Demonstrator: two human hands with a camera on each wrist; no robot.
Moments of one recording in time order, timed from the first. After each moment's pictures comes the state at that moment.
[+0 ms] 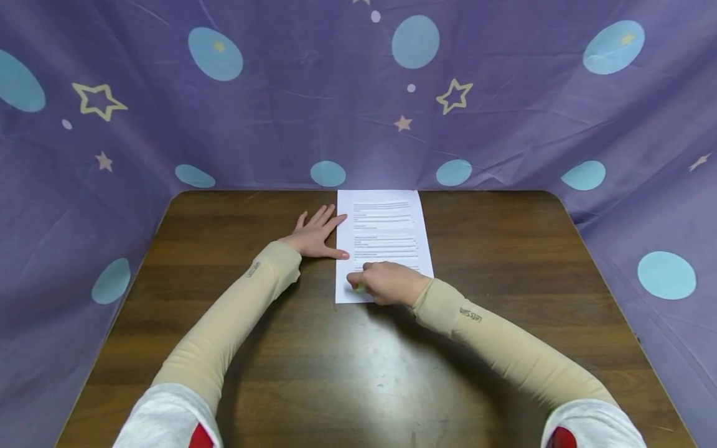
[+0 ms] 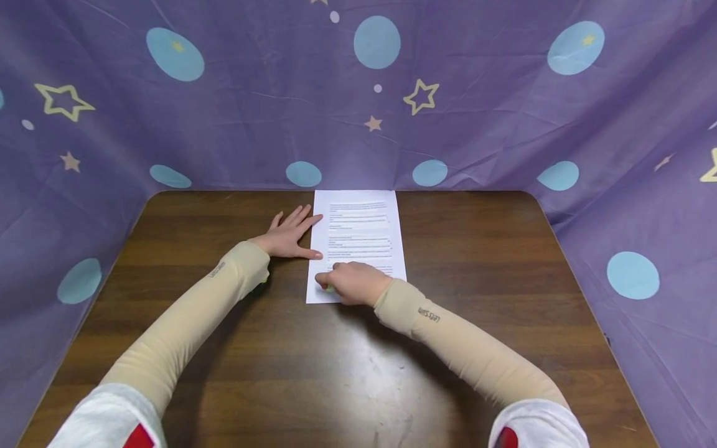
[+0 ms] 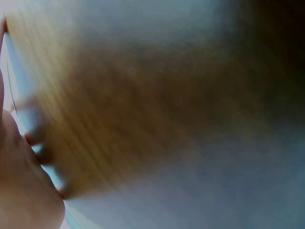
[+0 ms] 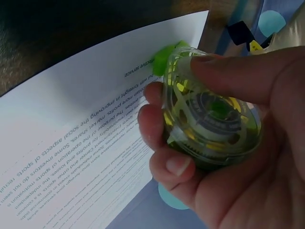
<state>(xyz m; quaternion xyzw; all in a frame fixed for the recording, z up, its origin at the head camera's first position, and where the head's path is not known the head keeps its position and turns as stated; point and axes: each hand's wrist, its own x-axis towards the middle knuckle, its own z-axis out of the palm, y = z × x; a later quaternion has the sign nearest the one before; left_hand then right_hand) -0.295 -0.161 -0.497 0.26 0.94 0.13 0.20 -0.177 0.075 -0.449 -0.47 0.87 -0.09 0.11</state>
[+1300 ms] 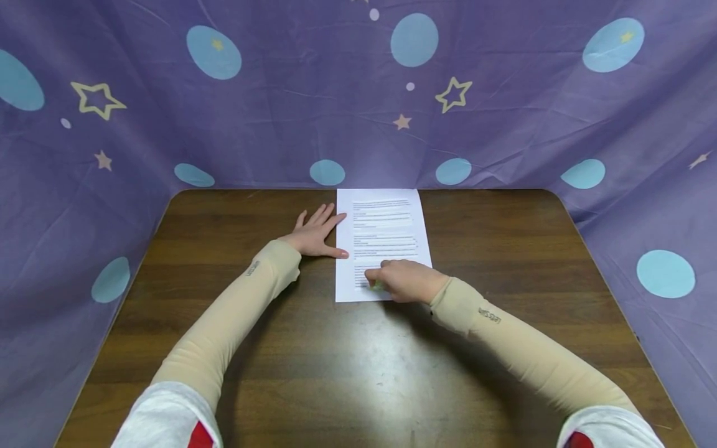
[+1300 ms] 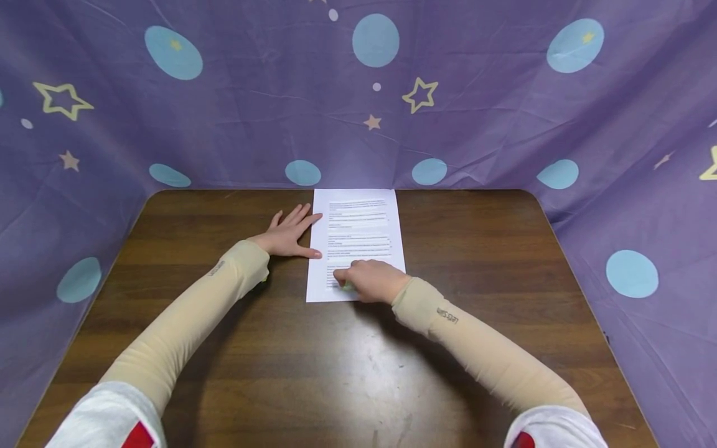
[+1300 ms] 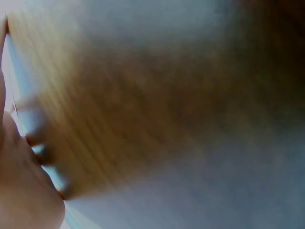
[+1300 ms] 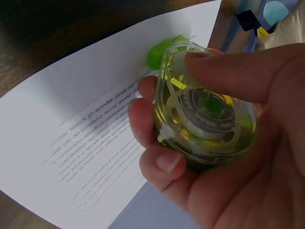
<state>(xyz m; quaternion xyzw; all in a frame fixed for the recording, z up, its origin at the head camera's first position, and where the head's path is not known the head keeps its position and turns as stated) -0.298 -0.162 -0.502 0.25 0.93 0.14 0.21 -0.175 0.107 -0.448 -0.44 0.88 -0.10 0.13</state>
